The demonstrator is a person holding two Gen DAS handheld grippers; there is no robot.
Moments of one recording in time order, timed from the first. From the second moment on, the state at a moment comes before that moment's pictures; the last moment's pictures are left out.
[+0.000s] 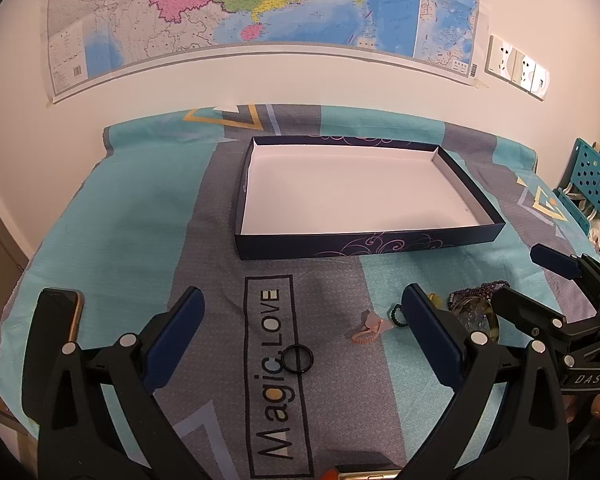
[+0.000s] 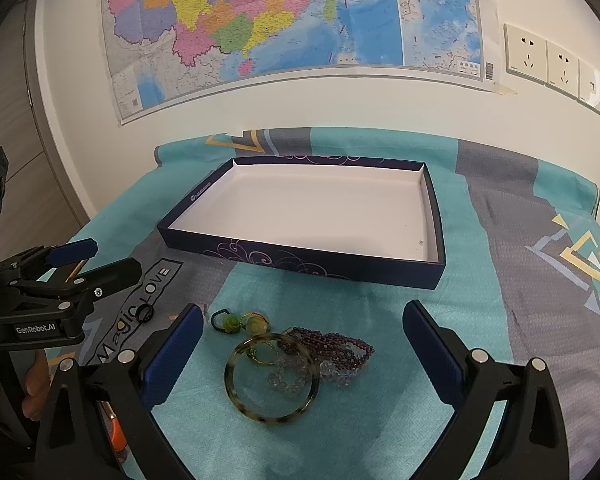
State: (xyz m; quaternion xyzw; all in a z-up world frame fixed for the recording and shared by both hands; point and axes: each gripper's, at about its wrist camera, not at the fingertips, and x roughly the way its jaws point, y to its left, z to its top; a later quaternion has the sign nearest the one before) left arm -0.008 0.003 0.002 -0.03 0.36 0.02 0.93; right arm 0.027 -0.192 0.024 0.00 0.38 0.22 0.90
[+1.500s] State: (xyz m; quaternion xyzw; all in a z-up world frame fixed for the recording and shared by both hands) left arm -0.021 0.006 -0.004 -0.02 0.37 0.00 0.93; right arm 0.010 -0.197 0.019 -0.01 0.39 0.24 0.89
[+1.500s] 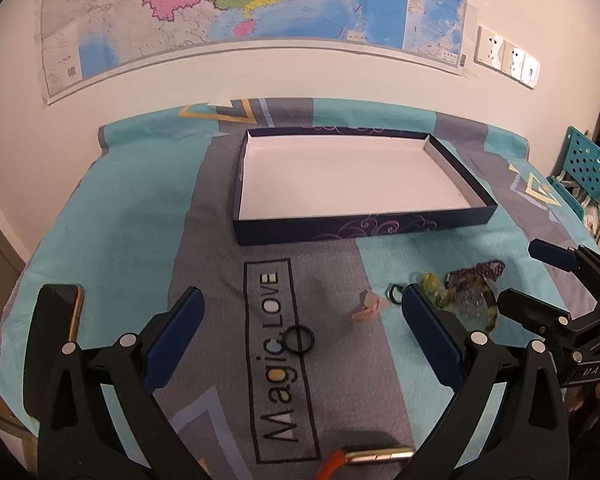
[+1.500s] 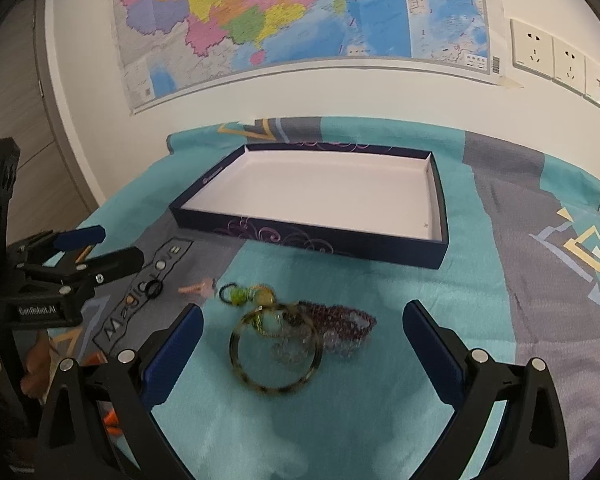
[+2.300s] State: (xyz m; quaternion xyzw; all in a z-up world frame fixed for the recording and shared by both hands) left arm -0.088 0.000 -0.037 0.03 0.43 -0.17 0.88; right arm 0.012 -0.213 -0.012 0.06 0.47 0.28 0.83
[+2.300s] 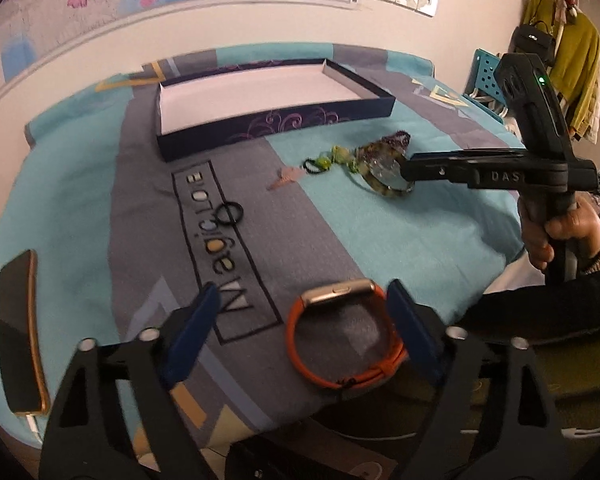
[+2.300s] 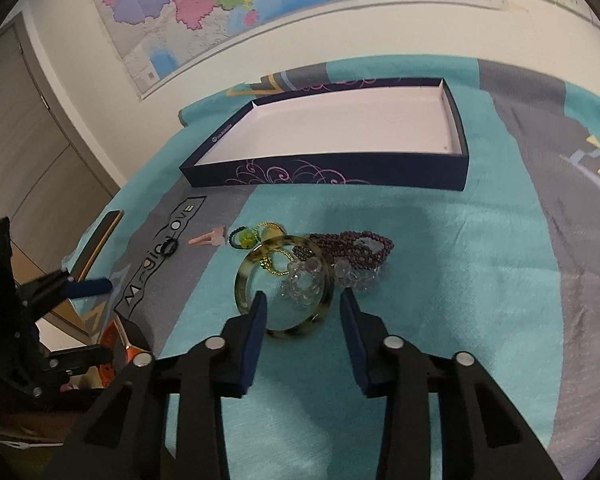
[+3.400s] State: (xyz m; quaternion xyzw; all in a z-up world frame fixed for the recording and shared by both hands) left arm -0.048 0.009 -0.029 -0.02 0.42 -0.19 0.89; right arm 0.029 -0.223 0.003 0.09 0.46 0.30 0.83
